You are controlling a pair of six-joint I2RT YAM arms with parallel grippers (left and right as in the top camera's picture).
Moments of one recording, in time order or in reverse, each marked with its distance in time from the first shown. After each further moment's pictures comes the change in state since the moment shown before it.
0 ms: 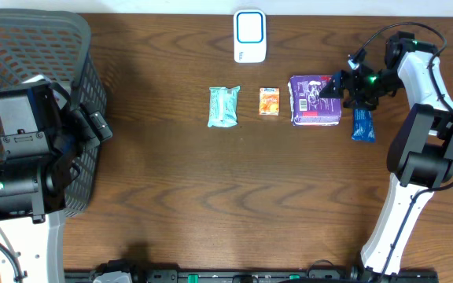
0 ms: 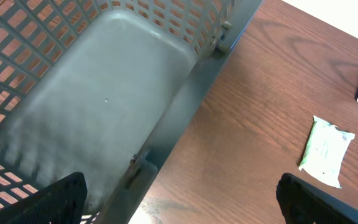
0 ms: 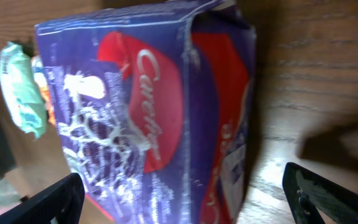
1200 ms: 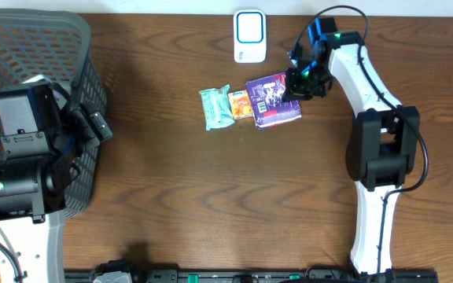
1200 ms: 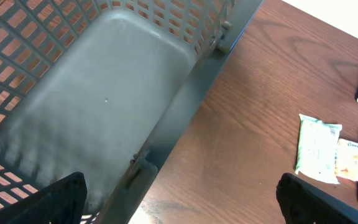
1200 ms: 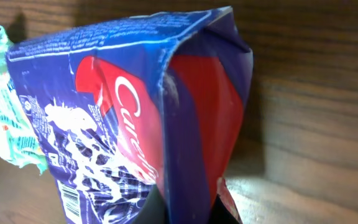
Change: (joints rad) left arm 0.000 0.000 0.000 0.000 0.000 0.000; right arm 0.351 -0.027 0.061 0.045 0.245 0.292
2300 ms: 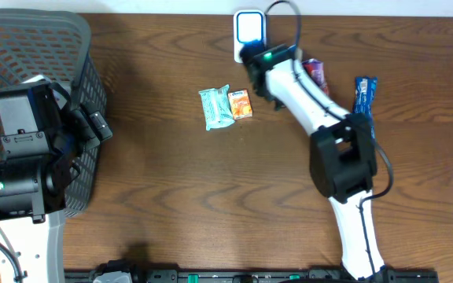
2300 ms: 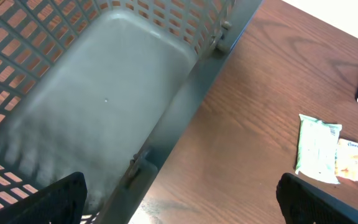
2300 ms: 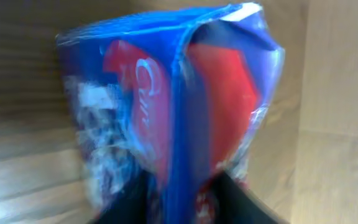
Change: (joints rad) left arm 0.000 0.000 0.000 0.000 0.000 0.000; right arm 0.320 0.002 -0.029 -0.077 1.230 0.233
